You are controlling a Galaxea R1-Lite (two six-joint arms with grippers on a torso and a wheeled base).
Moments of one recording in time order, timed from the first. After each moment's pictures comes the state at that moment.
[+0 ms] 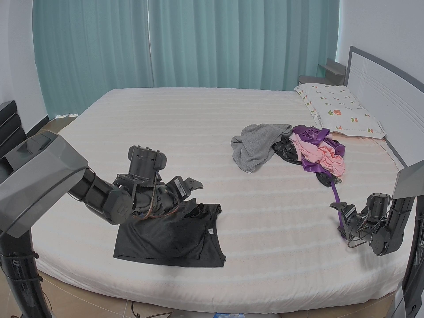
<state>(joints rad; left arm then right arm) -0.42 2.15 -1.08 -0.46 -0.13 -0.86 -0.11 2.36 -0.43 -1.38 0.22 1.00</state>
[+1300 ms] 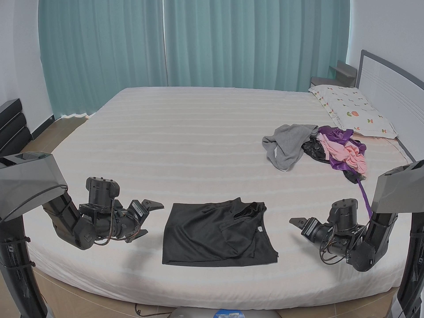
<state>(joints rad) -0.20 2.15 -0.67 -0.83 -0.32 -1.03 0.31 2.24 -0.38 -1.24 -0.04 0.89</state>
